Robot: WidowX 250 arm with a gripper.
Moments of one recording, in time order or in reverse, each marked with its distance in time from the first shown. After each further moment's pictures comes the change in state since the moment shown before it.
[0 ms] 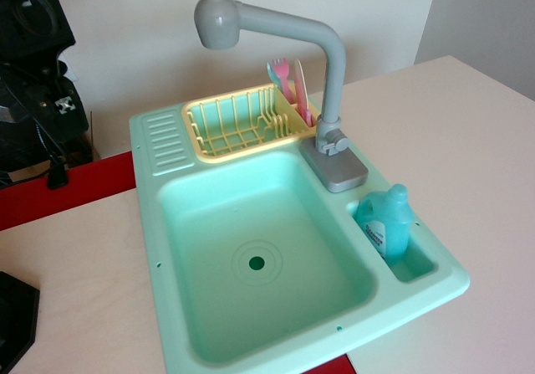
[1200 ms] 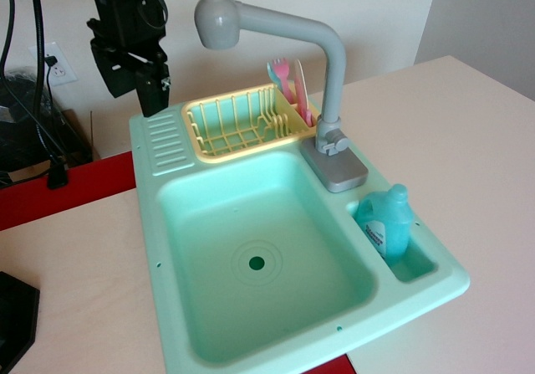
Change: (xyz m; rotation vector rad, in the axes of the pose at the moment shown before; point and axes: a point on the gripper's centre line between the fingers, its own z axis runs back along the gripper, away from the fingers) arm 0.078 0.000 -0.018 0.027 0.058 0.078
